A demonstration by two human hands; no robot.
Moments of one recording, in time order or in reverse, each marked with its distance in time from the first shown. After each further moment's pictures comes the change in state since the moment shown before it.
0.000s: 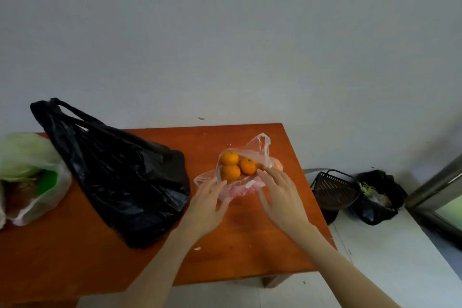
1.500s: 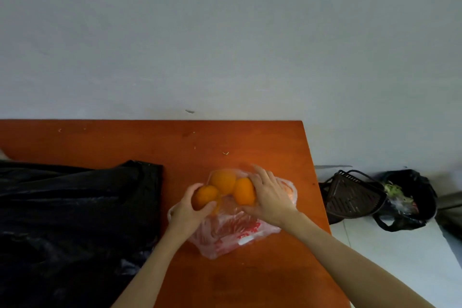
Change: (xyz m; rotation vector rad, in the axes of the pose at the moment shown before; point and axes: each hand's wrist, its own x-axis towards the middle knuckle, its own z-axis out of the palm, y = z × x) left_hand 0.182 -0.072 0.047 -0.487 -0.001 -0.500; right_hand 0.190 0.119 0.124 0.005 -0.531 -0.099
